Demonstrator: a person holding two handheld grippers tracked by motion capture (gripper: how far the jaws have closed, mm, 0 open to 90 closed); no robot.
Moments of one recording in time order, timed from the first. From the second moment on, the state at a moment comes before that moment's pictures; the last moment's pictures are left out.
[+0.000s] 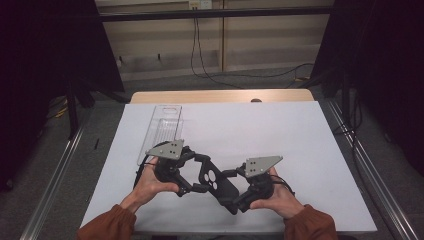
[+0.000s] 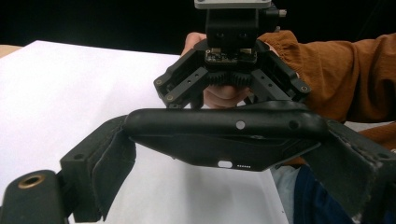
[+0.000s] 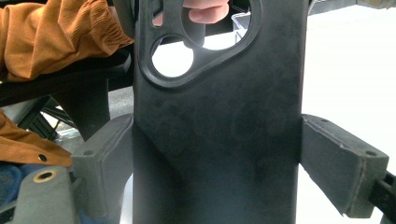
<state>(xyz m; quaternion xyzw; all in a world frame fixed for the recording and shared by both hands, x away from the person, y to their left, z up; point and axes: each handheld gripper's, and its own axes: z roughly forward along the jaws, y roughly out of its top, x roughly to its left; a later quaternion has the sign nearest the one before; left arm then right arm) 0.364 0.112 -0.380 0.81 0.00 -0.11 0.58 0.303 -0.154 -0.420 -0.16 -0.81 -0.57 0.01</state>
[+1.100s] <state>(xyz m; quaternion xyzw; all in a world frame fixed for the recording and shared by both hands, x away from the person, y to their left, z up) 0.362 0.108 -0.380 0.81 -0.01 -0.12 0.57 0.301 -0.150 -0.421 -0.15 -0.82 -0.56 0.01</state>
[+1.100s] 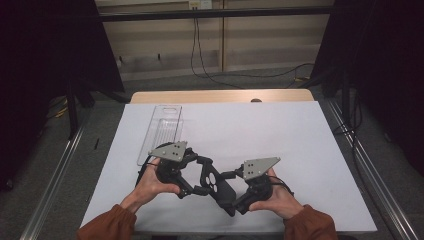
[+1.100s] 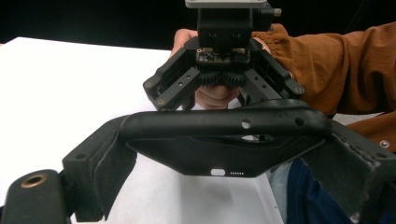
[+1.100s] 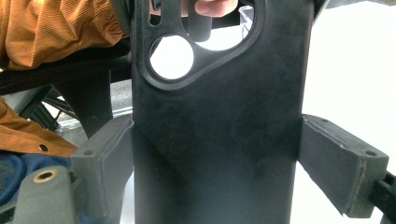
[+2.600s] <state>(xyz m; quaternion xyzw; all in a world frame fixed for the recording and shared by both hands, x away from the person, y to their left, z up) 0.362 0.118 -0.363 0.82 0.06 -0.06 0.57 0.306 -0.164 -0.411 -0.24 -0.77 -0.59 -0.05</state>
